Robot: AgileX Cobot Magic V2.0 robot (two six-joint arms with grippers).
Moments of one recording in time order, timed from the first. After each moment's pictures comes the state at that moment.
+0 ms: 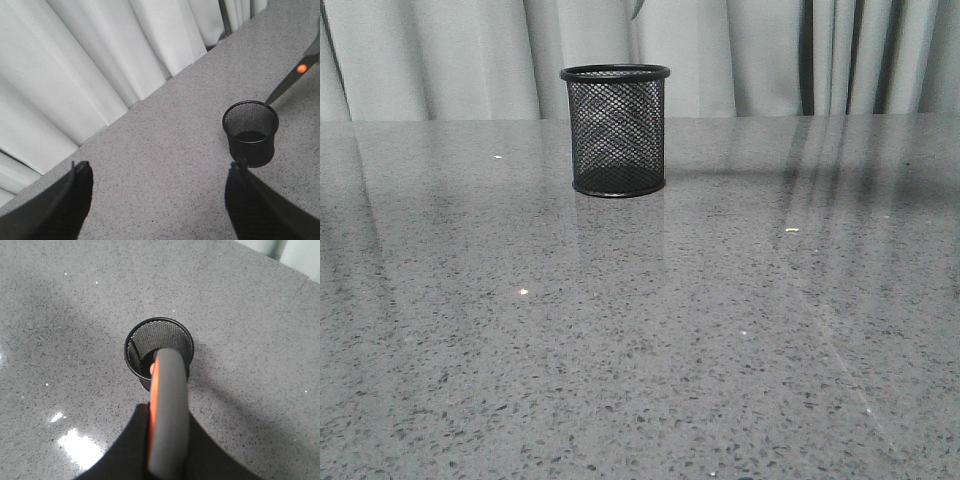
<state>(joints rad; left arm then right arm) -0.07 1.20 -1.75 -0.36 1.15 0.66 0.35 1.58 -1.94 0.29 1.22 -0.29</state>
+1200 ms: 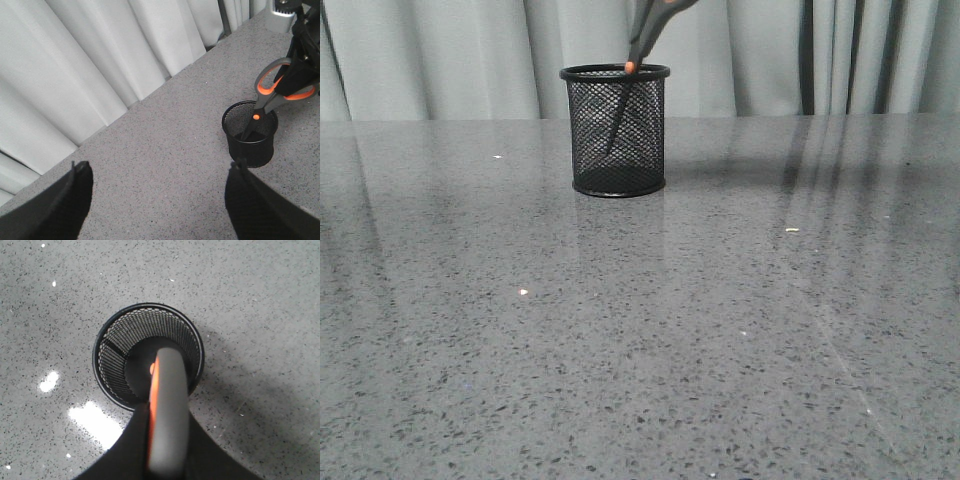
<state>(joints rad) -0.07 1.20 -1.75 -0.37 1.15 0.66 0.43 1.86 -2.03 0.21 1.20 -0.25</state>
